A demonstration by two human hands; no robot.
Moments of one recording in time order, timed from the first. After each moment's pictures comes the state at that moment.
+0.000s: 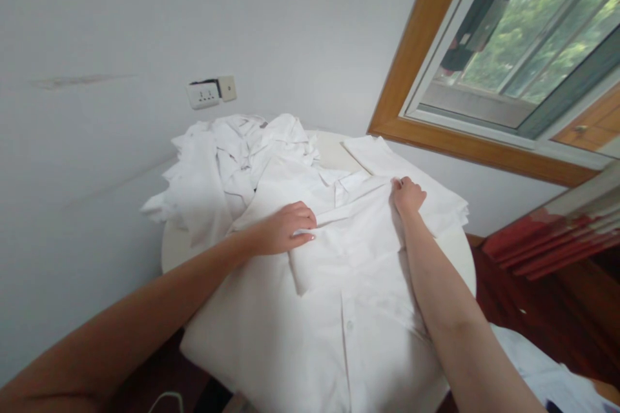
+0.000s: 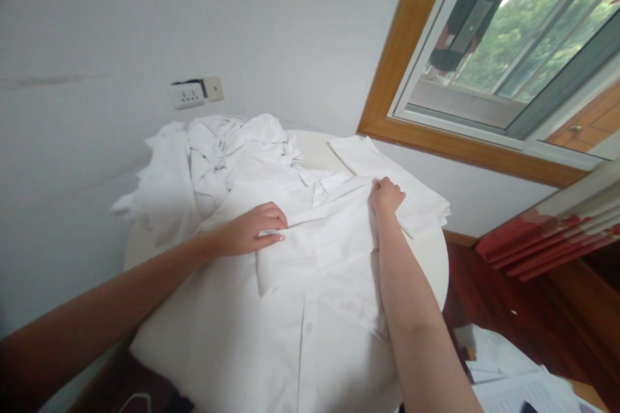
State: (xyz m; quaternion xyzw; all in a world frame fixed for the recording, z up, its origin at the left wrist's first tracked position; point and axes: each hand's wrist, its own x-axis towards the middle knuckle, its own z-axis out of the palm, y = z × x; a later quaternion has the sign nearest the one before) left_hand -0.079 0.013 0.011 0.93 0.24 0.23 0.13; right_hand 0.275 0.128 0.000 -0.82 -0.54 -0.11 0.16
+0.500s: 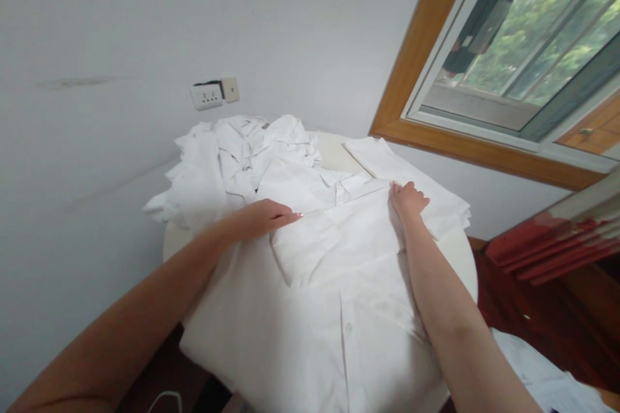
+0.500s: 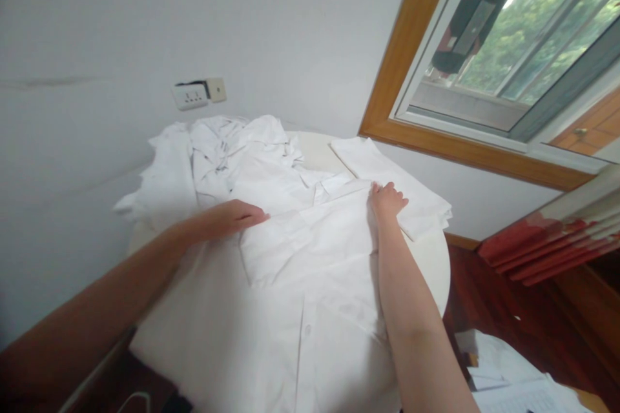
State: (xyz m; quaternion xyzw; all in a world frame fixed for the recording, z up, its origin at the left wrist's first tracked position) left_hand -0.116 0.024 0.025 0.86 0.44 0.14 0.22; right_hand 0.272 0.123 -0.003 -0.84 -0.51 -0.09 0.16
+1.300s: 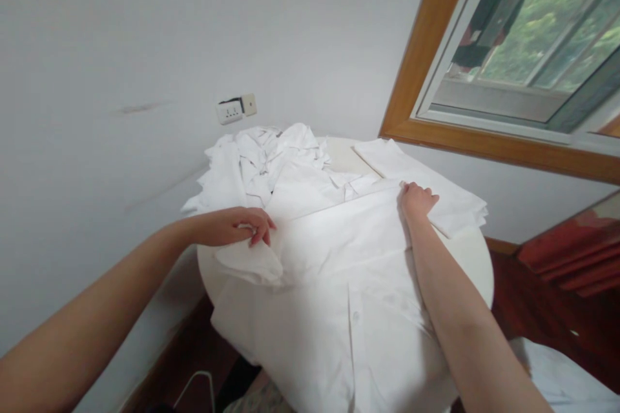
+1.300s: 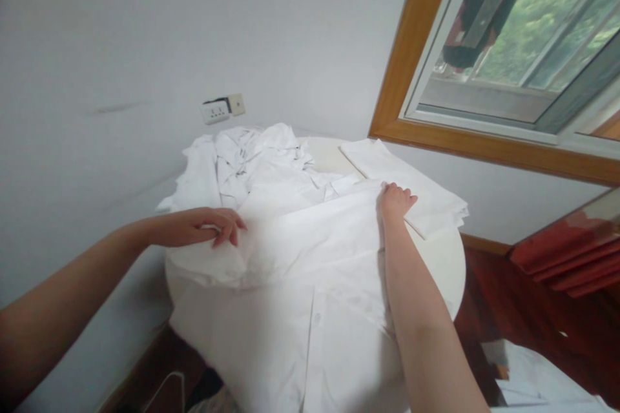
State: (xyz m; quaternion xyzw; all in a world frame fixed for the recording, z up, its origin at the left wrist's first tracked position) left_hand -0.172 -0.031 0.076 0.89 0.34 0.09 0.29; right_hand 0.276 0.120 -0.019 -0.80 -0.55 -0.15 0.18
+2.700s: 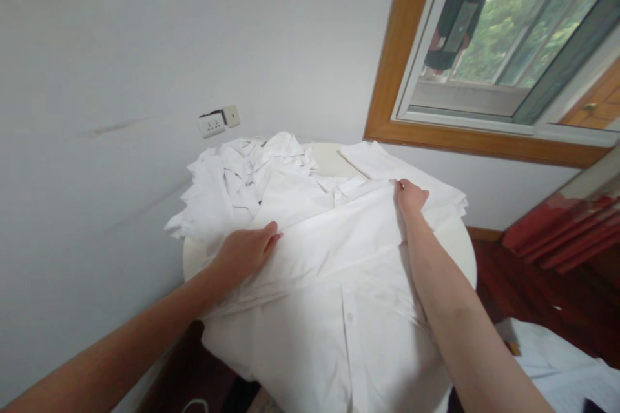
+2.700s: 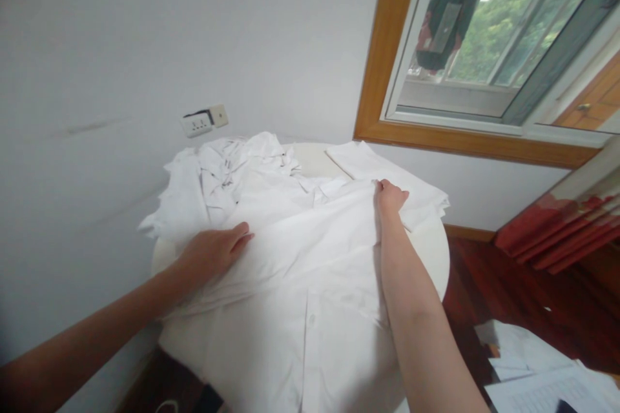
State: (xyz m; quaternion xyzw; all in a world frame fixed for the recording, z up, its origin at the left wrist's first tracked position) left_hand -0.112 -0.050 0.027 0.80 0.59 -0.02 -0.11; right_hand 0.301 0.123 -0.007 -0.81 -0.54 -0.10 0.21
